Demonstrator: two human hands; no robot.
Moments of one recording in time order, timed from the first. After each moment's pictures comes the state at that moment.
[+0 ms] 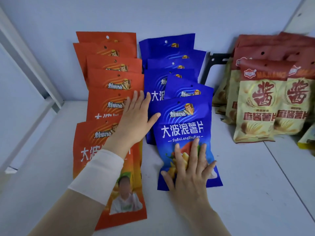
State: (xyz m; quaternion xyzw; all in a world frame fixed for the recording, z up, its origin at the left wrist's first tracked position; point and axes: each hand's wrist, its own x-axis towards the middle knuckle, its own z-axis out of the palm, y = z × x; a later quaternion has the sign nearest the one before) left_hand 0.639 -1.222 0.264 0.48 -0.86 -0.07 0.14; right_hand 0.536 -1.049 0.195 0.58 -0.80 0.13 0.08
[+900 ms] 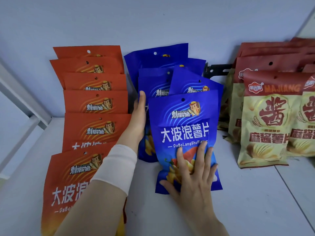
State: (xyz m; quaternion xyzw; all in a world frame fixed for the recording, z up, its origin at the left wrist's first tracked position) left_hand 0.565 -1.303 0.240 0.46 -0.45 -0.65 0.40; right_hand 0.483 -1.099 0.194 0.59 -0.76 0.25 0.07
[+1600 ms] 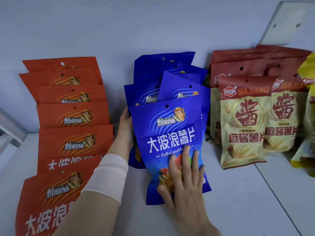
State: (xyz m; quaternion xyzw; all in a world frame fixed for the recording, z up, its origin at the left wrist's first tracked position) left_hand 0.543 -1.295 0.245 0.37 -0.37 -0.72 0.45; right_hand 0.471 -1.092 0.199 0.60 -0.75 0.29 0.06
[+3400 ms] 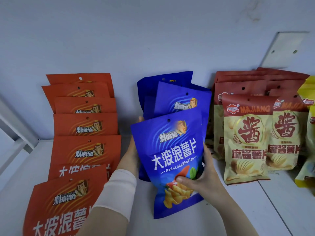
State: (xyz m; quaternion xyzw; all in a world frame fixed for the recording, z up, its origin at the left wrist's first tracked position) left_hand 0.557 -1.228 0.297 0.33 -0.30 -0.73 0.52; right_hand 0.405 -1.116 0.241 0.49 -0.55 0.55 -0.39
